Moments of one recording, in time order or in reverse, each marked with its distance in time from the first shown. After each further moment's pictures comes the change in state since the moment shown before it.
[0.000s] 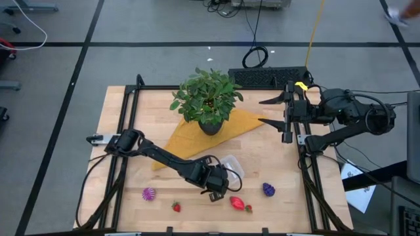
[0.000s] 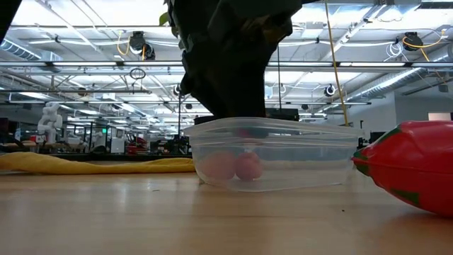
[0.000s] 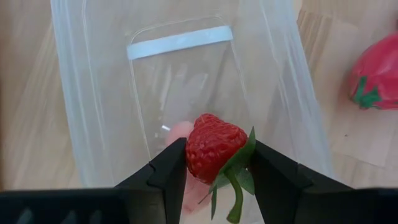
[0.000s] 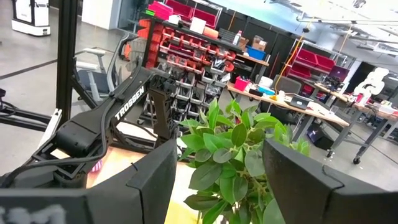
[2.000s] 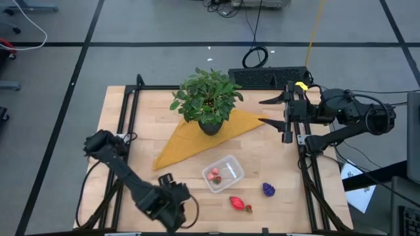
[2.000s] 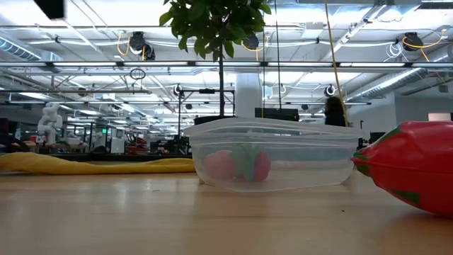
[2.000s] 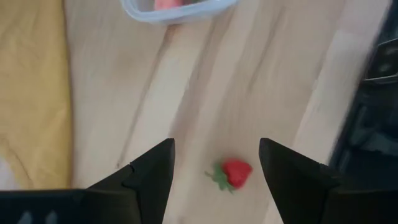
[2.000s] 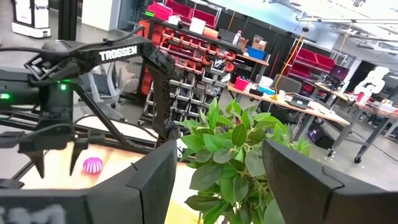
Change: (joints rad) left arm -0.369 -0.252 -0.001 -0.463 -0.083 -0.447; right arm 0.000 0.000 0.000 0.004 0.000 0.008
